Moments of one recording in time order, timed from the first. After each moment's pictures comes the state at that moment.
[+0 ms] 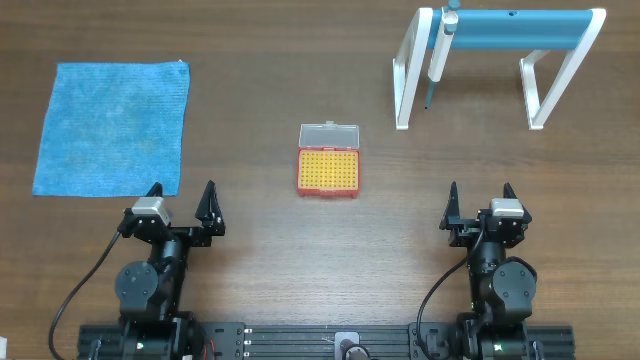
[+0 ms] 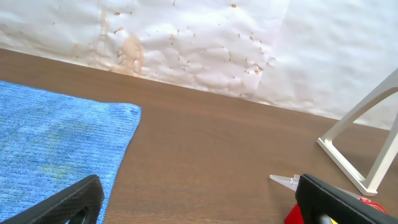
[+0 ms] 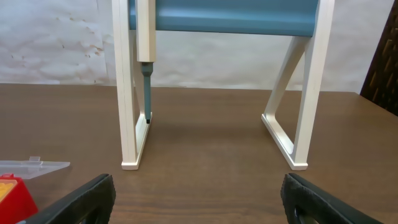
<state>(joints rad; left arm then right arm) 0.01 0.01 0.01 -0.07 0.08 -0.26 0.02 0.01 0.01 -0.07 0.06 -0.05</state>
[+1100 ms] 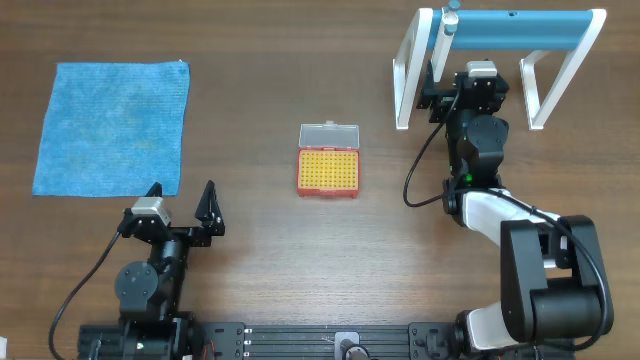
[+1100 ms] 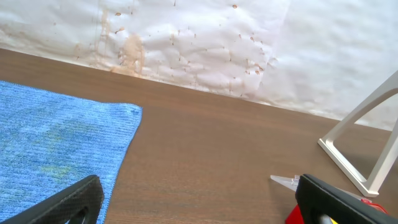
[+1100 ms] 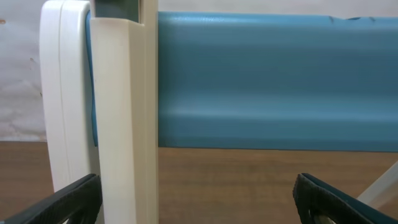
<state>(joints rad) 0.01 0.01 0.01 -0.07 0.07 -0.26 0.05 1.66 0.59 1.08 0.05 -0.02</state>
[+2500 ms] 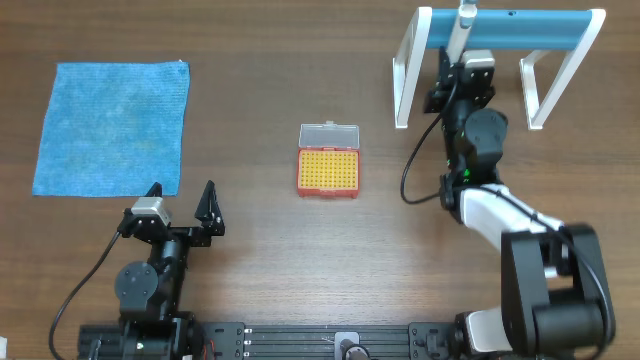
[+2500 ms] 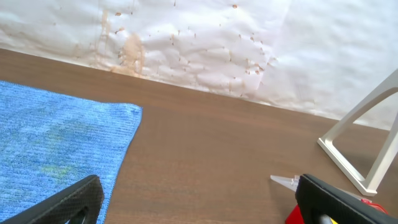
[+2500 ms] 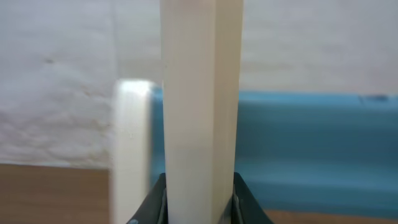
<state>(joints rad) 0.01 0.01 0.01 -0.07 0.07 -0.26 0.09 1.62 0.63 1.09 0.02 -0.01</state>
